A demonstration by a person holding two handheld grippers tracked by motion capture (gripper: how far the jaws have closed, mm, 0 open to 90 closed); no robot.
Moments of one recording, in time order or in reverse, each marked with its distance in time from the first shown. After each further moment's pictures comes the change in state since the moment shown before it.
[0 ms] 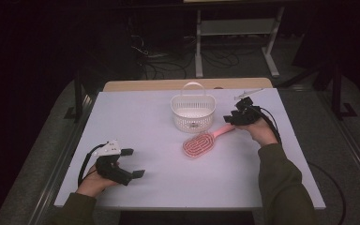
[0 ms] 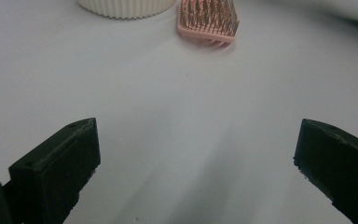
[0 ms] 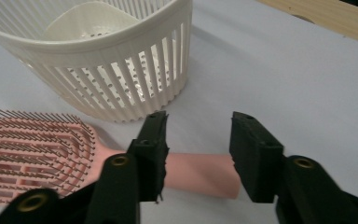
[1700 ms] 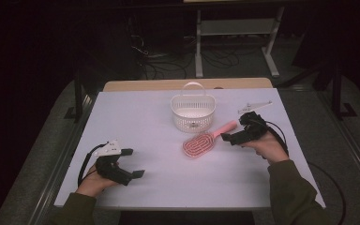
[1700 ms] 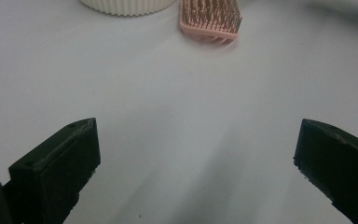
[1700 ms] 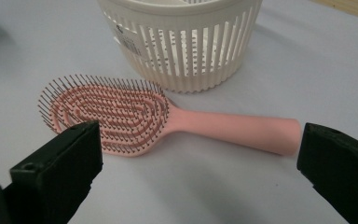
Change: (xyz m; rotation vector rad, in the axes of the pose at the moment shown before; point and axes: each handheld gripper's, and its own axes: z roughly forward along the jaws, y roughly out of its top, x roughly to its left) left arm 0.001 0.000 0.000 0.009 0.007 0.006; right arm 0.032 -0.030 -0.035 -0.045 0.101 -0.031
